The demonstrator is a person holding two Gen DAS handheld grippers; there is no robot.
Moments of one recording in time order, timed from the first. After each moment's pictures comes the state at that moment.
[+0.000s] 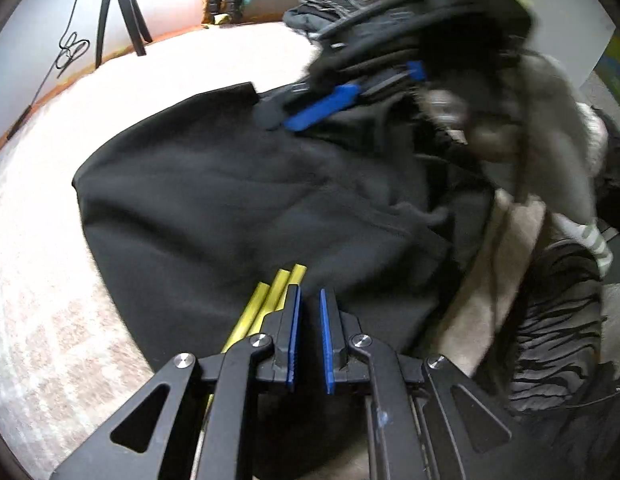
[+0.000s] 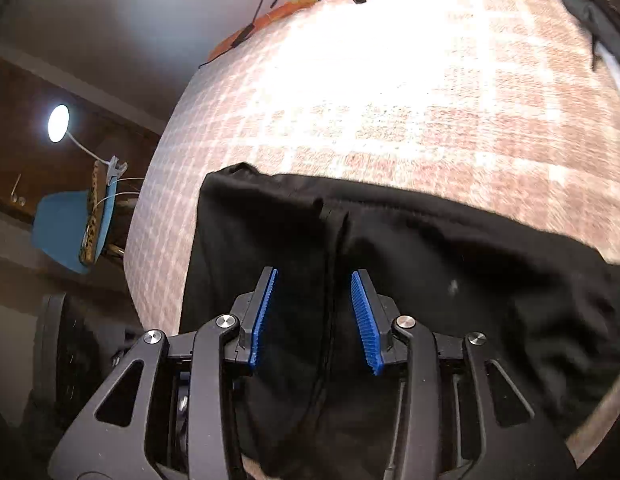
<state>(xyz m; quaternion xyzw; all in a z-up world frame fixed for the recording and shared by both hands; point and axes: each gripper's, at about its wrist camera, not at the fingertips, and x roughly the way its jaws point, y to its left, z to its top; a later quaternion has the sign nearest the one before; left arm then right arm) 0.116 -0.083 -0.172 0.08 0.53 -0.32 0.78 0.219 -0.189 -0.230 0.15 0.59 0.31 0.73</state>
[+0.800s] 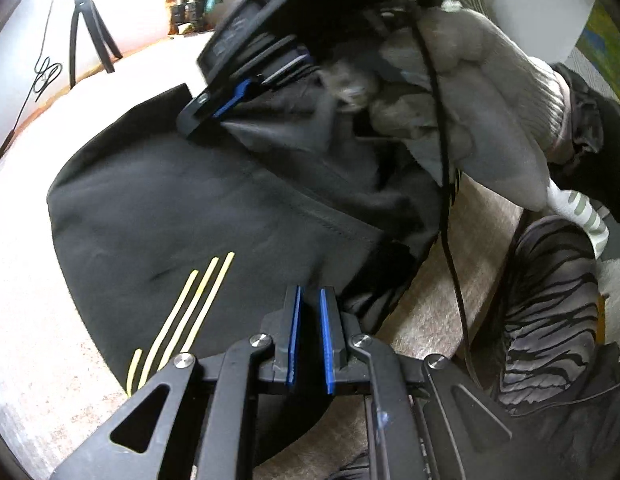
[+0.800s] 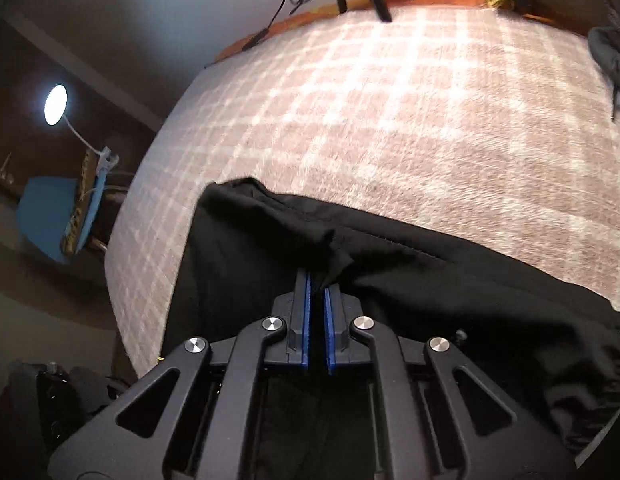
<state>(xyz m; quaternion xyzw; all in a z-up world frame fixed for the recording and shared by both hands) 0.089 -0.108 -0.168 0.11 0.51 -0.34 0.78 0.209 -0.174 -0.215 0.11 0.56 0.31 0.76</state>
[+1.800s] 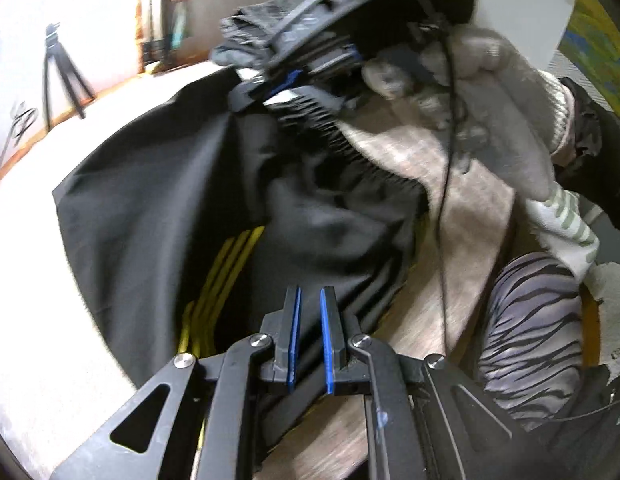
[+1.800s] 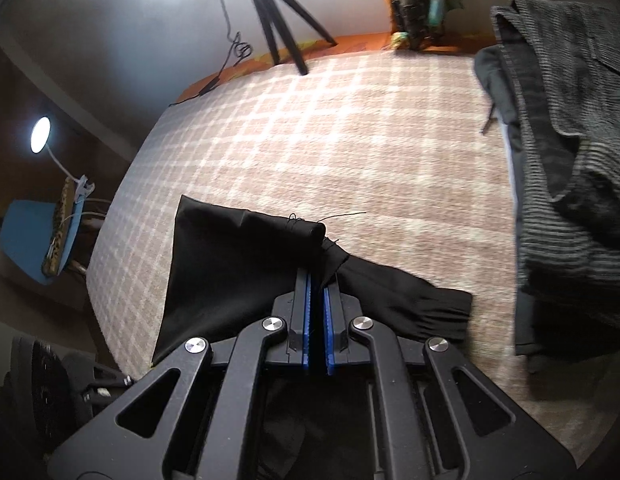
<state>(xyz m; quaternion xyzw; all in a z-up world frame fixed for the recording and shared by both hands) 0.096 -0.153 -0.150 0.11 0.48 -0.38 0.78 0.204 -0.270 -0.178 0.11 0.54 0.24 0.80</state>
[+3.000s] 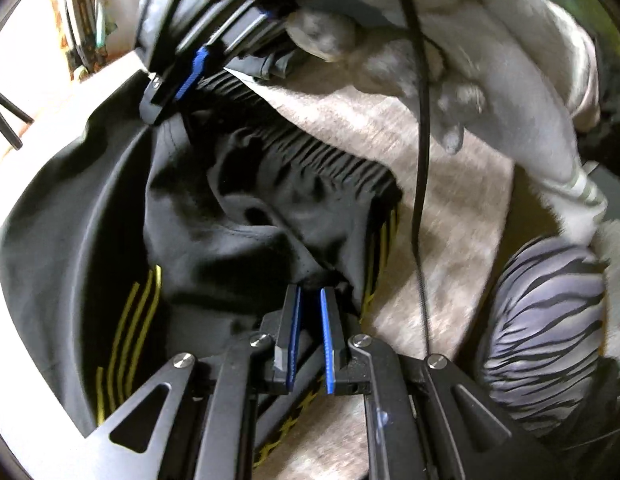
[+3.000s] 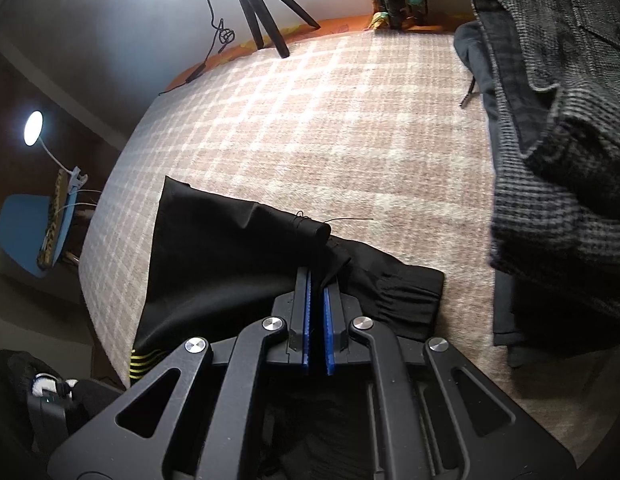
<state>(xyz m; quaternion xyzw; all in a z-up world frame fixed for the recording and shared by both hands) 0.086 -0.238 -0.175 0.17 0.52 -0.41 0.73 0.201 -0.285 -0.189 0.09 0.55 0.24 0.79</state>
